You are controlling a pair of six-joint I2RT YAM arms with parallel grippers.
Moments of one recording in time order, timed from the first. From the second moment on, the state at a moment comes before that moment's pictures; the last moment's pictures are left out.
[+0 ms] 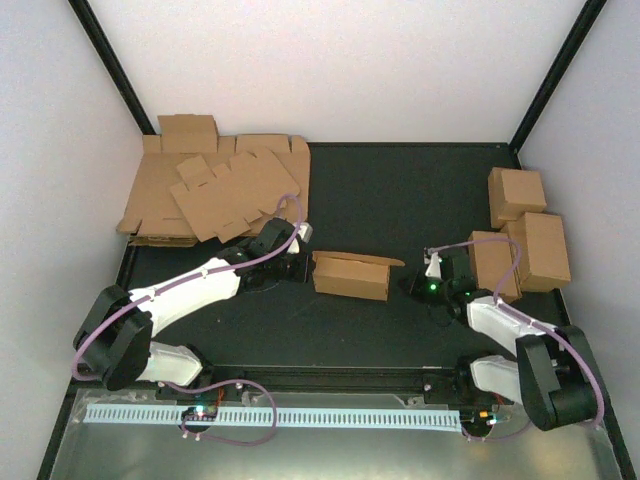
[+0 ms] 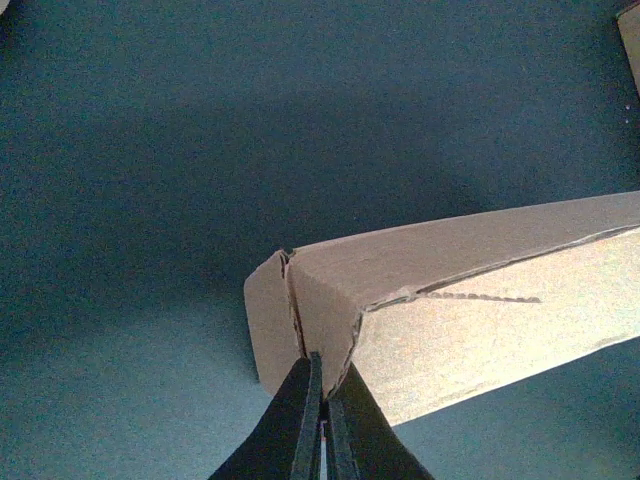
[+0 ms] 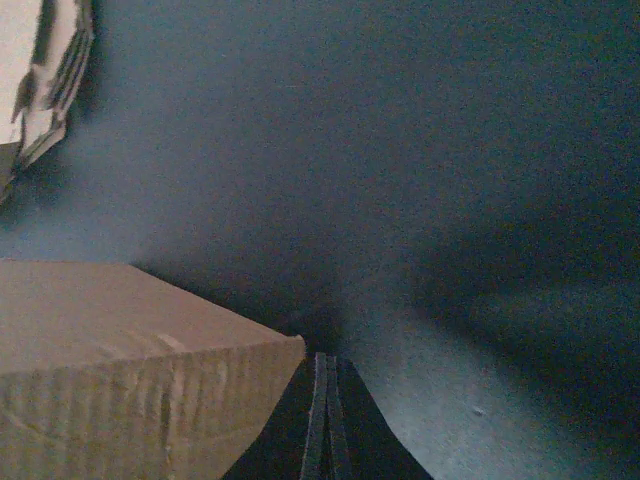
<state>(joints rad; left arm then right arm) -0.70 1.35 0.80 -0.29 0.16 -0.53 0.24 1.16 0.31 0.00 -0.43 0.67</state>
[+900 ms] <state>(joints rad) -0.70 1.32 0.82 -0.38 0.09 -0.52 0.31 1.43 0.29 0.35 -0.63 0.79</state>
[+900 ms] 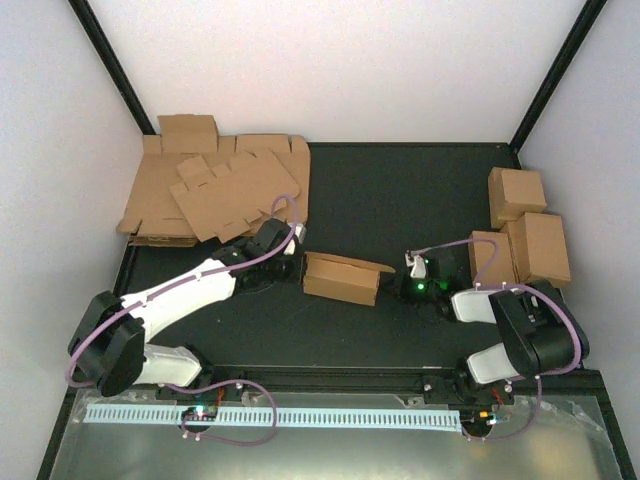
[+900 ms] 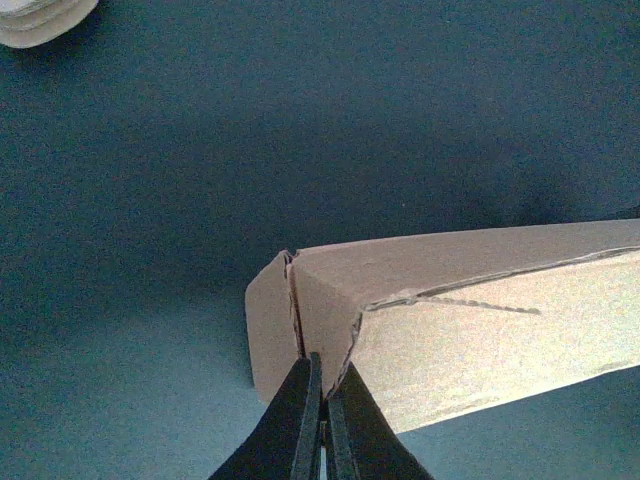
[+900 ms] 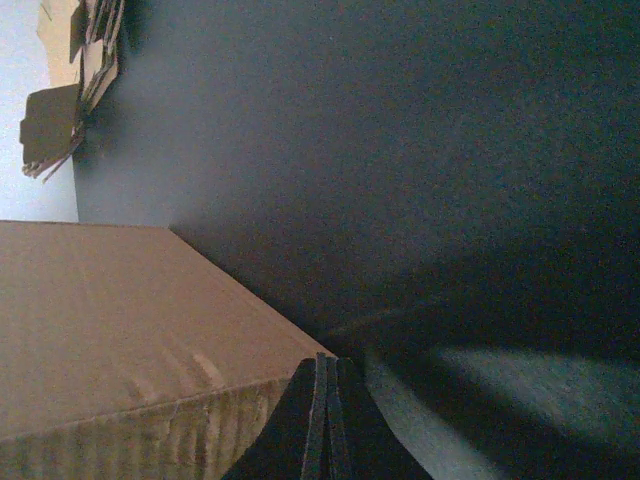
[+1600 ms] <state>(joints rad) -0.70 1.30 0.82 -0.41 0.06 -0.53 0.27 1.49 0.45 0.21 -0.58 0.62</state>
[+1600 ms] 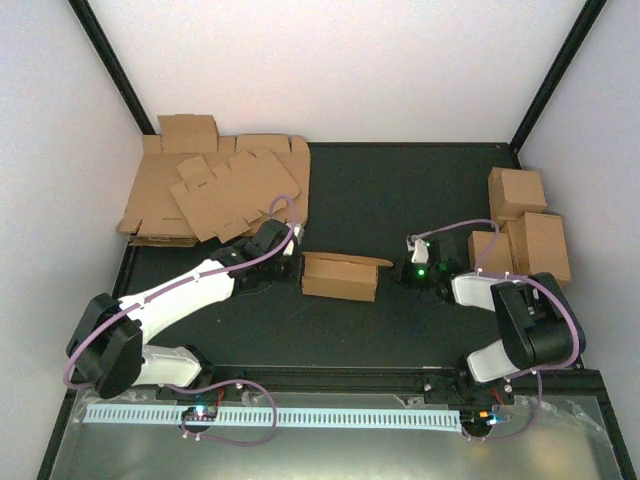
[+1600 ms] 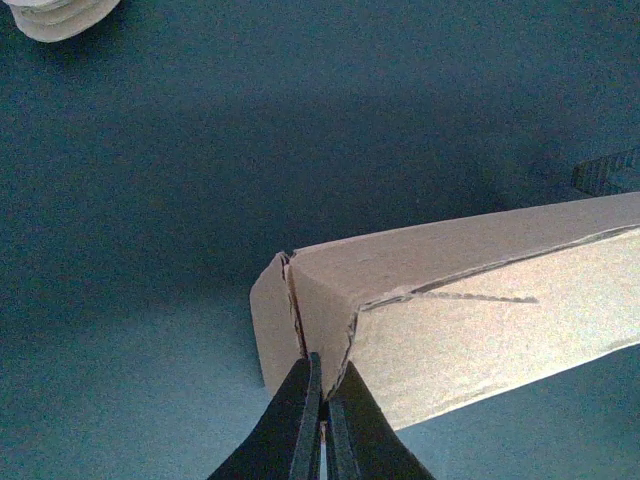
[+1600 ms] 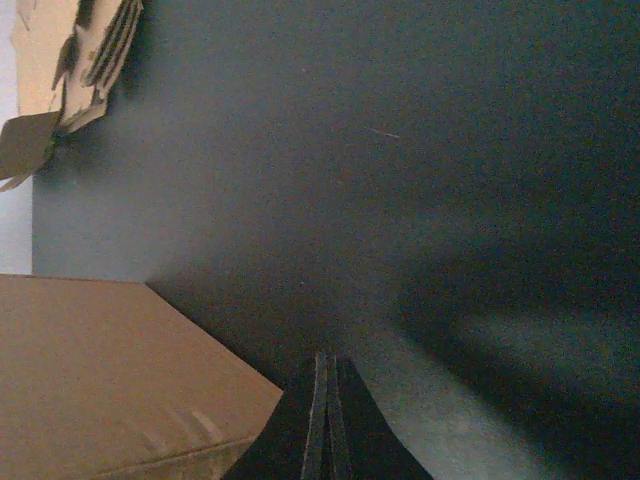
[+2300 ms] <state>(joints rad) -0.70 1.30 0.82 -0.41 0.10 -0.54 0.23 1.02 0.40 -0.04 -0.41 0.46</state>
